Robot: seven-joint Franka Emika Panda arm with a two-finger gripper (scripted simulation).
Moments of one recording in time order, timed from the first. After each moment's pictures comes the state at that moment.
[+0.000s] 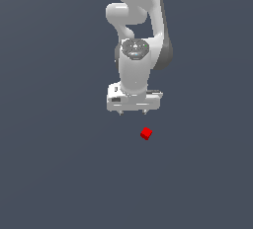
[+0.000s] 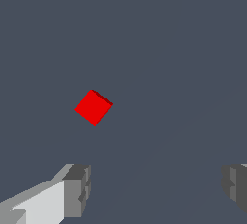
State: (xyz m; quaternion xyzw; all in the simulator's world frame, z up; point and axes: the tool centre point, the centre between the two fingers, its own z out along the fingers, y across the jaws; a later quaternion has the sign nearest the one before) arm 0.000 0.026 0.161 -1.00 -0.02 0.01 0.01
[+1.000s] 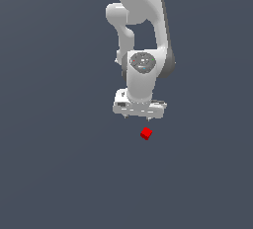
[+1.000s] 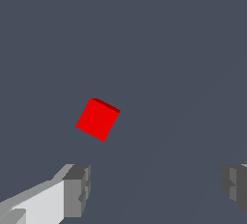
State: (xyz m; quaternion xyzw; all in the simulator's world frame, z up) arm 0.002 0.047 0.124 -1.00 0.07 0.01 0.01
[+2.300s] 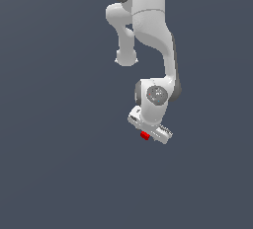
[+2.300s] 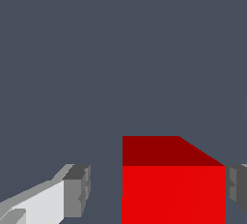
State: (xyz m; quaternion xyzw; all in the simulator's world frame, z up) arm 0.030 0.097 0.020 -0.95 0.31 0.00 0.00
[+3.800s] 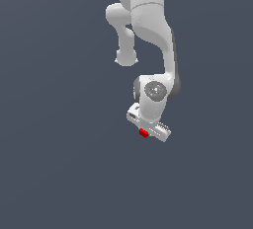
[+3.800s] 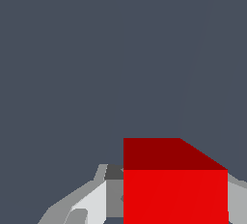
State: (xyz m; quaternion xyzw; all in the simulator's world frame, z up) arm 0.026 0.090 0.036 -0.95 0.31 0.00 0.00
